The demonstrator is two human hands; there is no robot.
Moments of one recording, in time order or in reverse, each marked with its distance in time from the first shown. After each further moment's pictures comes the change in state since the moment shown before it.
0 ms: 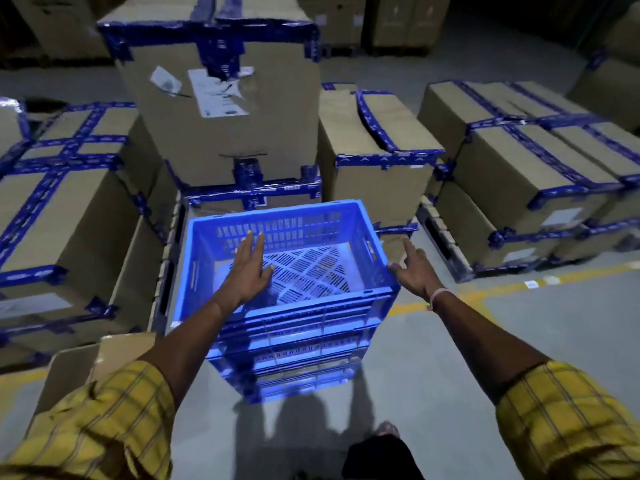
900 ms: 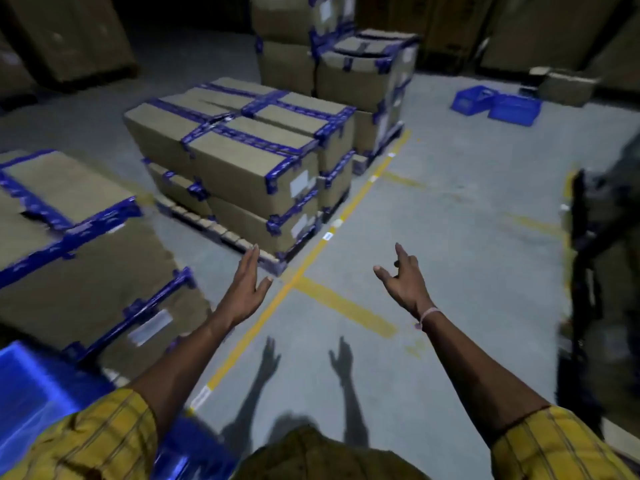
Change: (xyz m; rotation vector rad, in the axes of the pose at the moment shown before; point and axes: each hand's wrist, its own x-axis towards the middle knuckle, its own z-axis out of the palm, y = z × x) left_hand 0.182 0.502 0.314 -0.206 -0.366 0.679; right_hand -0.191 0.389 -0.273 0.329 0.702 0.547
